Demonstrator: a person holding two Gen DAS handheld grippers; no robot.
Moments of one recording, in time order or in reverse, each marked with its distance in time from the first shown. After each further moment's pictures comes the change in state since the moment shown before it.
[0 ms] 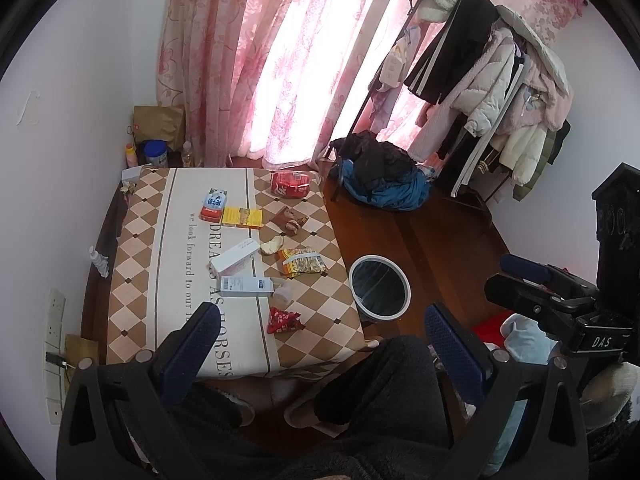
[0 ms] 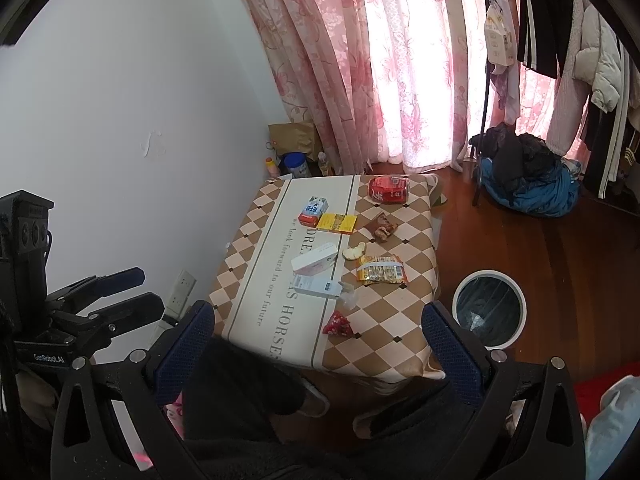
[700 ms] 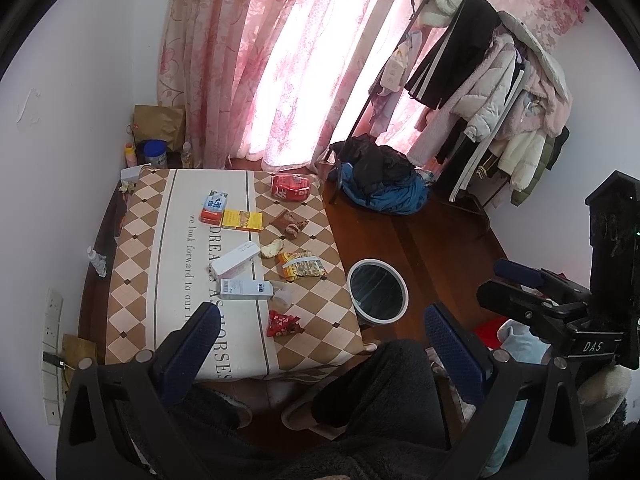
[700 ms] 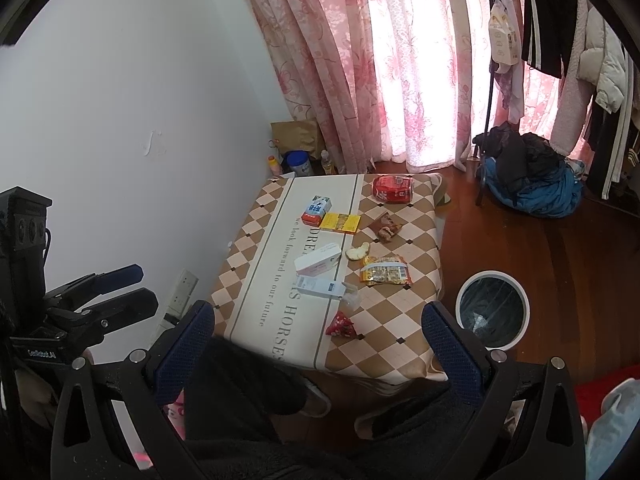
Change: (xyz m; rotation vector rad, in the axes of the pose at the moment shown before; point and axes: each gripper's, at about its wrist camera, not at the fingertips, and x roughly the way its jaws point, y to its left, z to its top) left arm 0.001 0.004 0.007 -0.013 -0.003 -0.010; right arm 0.007 0.007 -0.002 -0.010 0.003 0.004
